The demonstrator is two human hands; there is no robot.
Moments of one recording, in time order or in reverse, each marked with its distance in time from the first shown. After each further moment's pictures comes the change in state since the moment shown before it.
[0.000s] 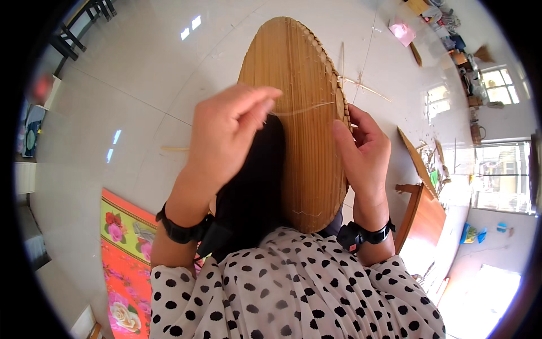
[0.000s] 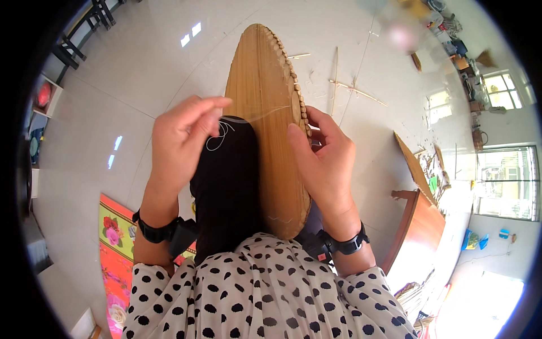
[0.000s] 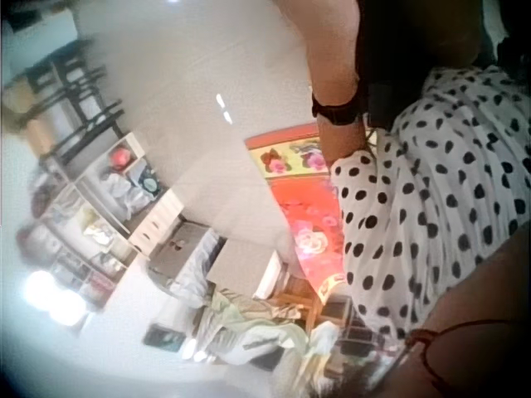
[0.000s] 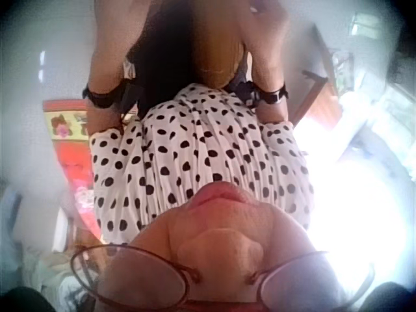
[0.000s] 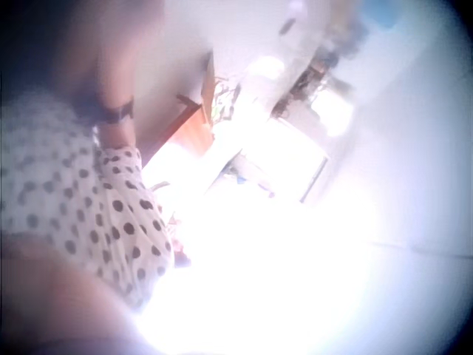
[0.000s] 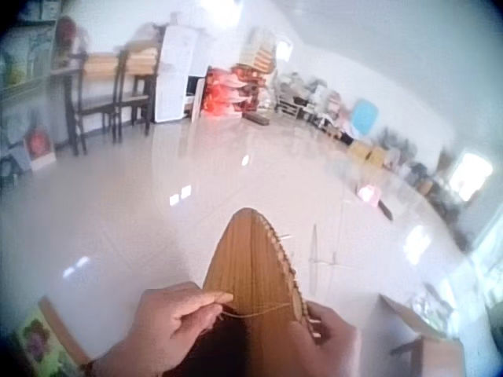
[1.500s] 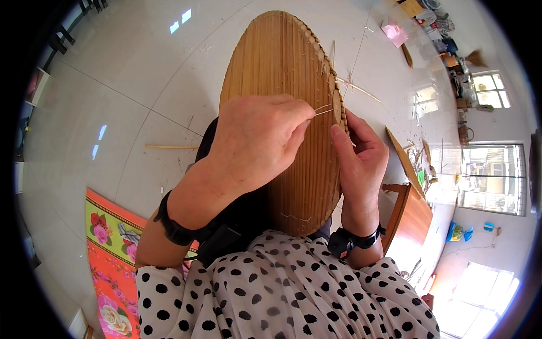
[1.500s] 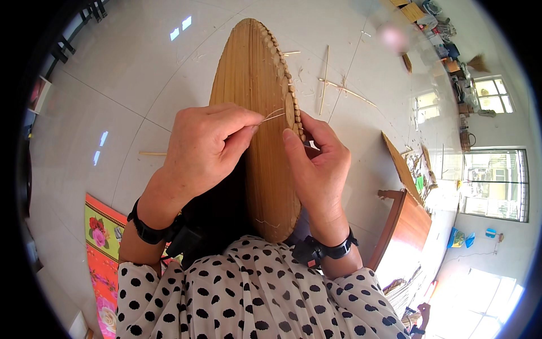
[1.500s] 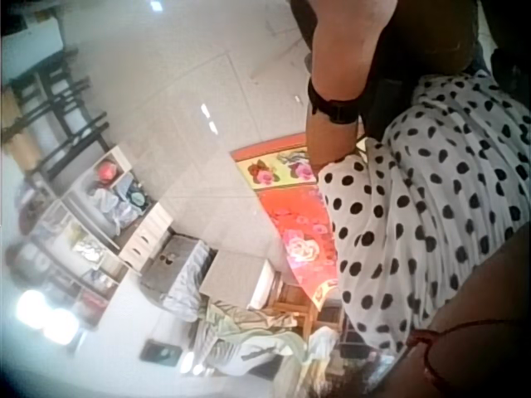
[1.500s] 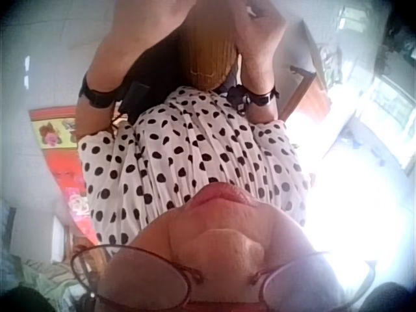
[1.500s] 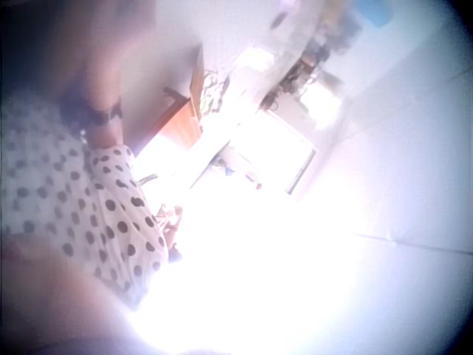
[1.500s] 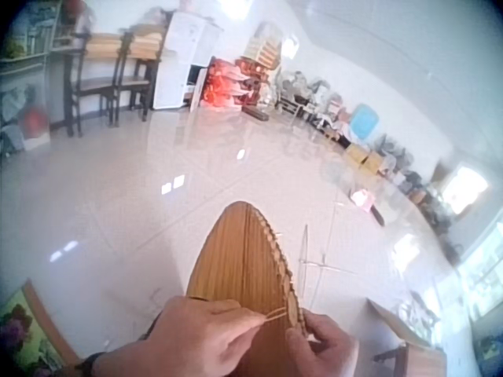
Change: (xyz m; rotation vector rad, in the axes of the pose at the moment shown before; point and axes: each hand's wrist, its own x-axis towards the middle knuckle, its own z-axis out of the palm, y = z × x) left_hand 0.015 0.008 0.036 0.230 -0.074 0.296; right_hand -0.001 0.003 0.000 0.055 0.028 -0.007
